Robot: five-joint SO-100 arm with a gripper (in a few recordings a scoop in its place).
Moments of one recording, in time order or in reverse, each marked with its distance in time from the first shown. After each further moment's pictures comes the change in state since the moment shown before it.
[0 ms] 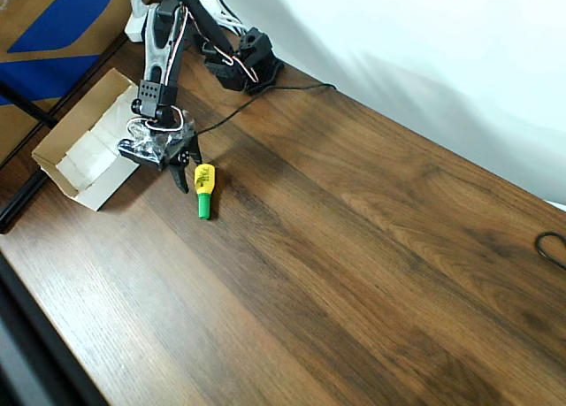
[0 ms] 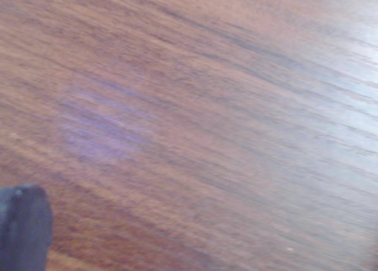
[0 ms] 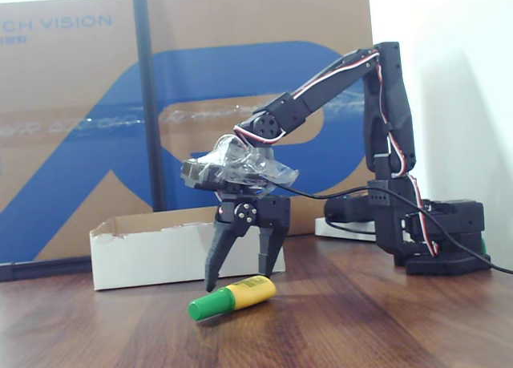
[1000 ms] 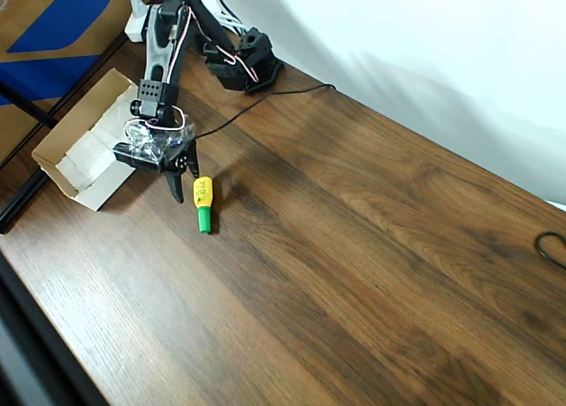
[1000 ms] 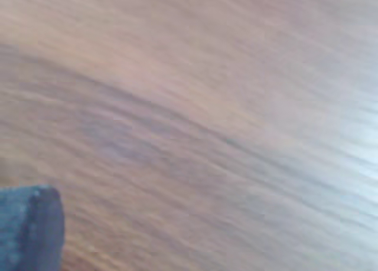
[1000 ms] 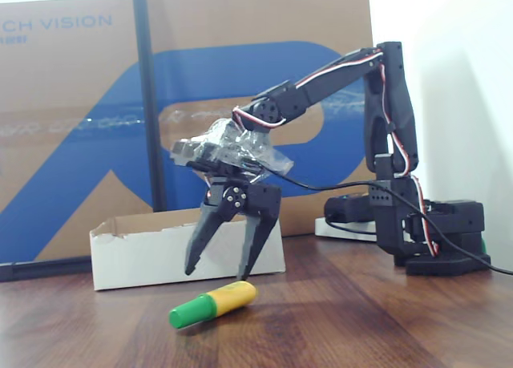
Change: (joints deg) arm -2.9 0.0 -6.2 -1.0 3.4
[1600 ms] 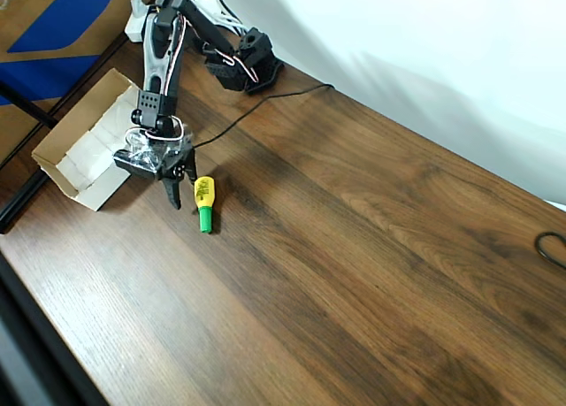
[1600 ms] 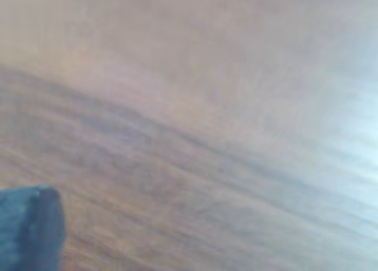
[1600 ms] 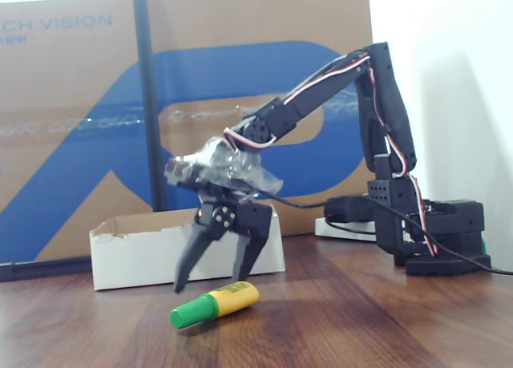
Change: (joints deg) arm 1.1 -7.1 -0.4 -6.9 -0.6
